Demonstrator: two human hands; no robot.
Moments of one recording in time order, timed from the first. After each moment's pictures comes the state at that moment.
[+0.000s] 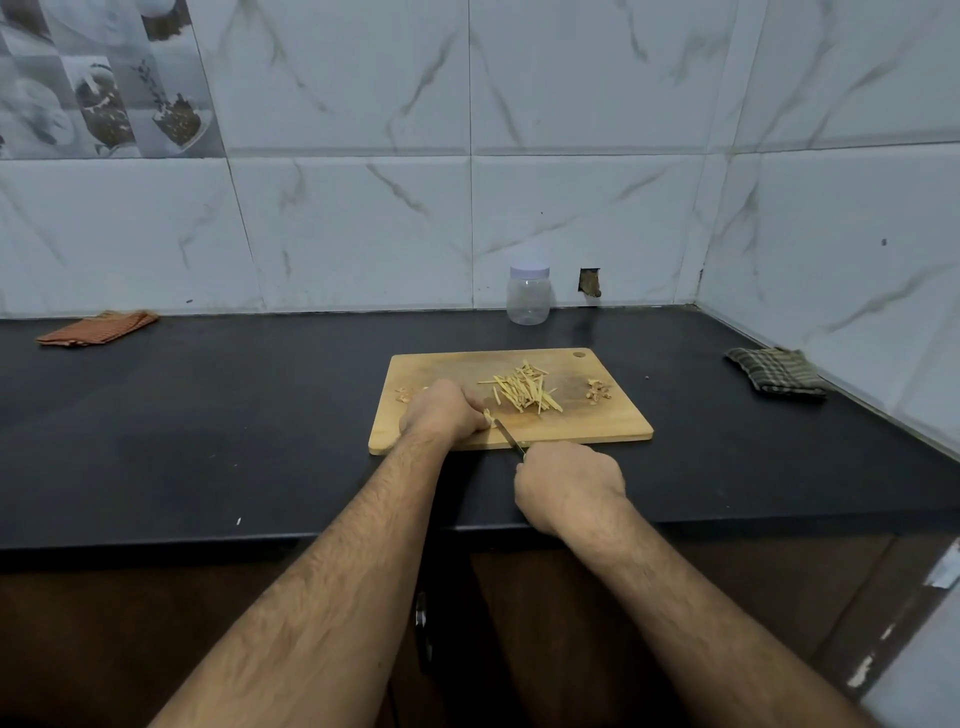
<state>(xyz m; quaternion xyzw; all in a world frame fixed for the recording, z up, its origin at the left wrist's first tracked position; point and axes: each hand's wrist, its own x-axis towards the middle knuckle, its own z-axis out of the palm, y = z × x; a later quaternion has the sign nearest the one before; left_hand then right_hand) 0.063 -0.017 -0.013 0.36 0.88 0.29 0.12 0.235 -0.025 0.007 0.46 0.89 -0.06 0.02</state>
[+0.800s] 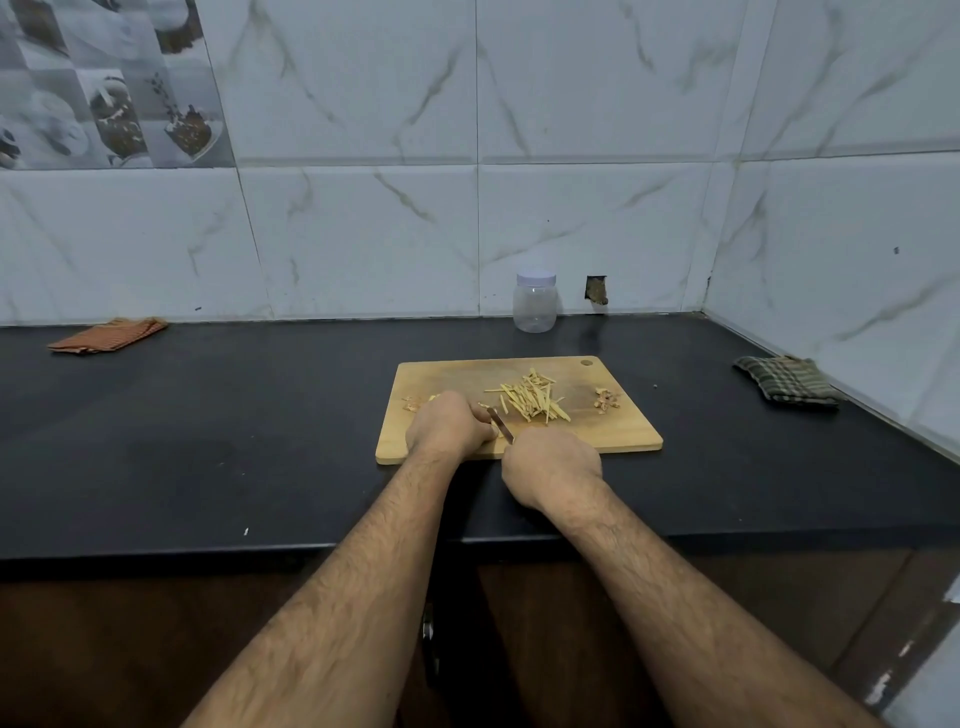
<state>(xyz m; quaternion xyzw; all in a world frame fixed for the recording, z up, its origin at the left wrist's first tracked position) 0.072 -0.026 -0.011 0.36 0.88 0.29 0.08 0.207 -0.017 0.013 0.45 0.89 -0.08 -0.04</state>
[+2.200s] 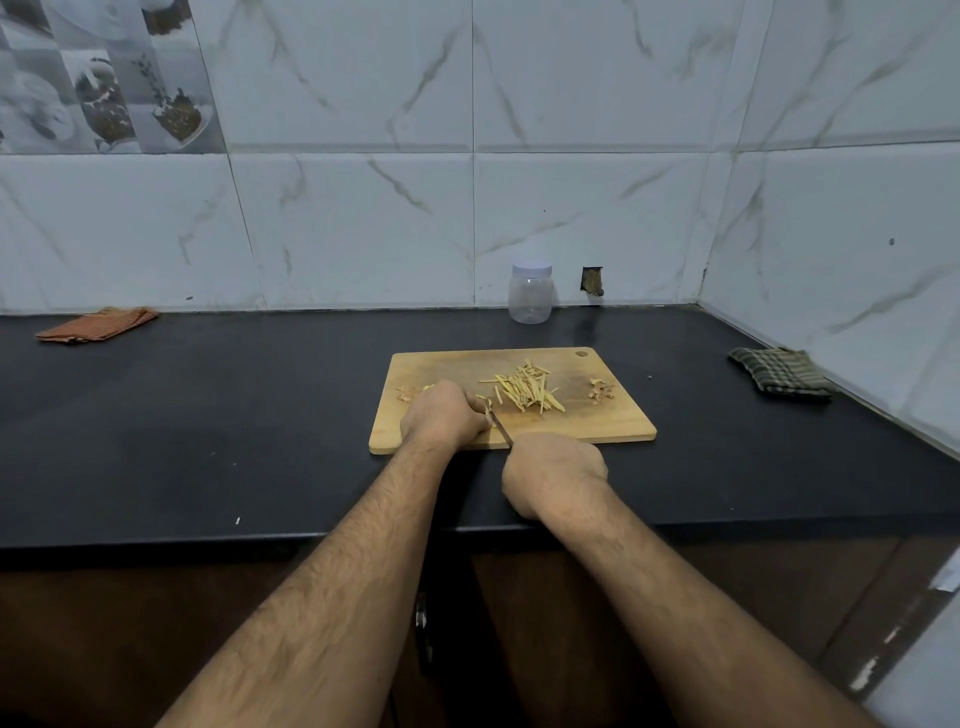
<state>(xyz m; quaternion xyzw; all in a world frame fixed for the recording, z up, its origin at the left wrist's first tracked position) 0.071 -0.024 -0.013 0.36 0.88 0.29 0.09 0.216 -0.023 0.011 0.46 0.89 -0.07 0.02</state>
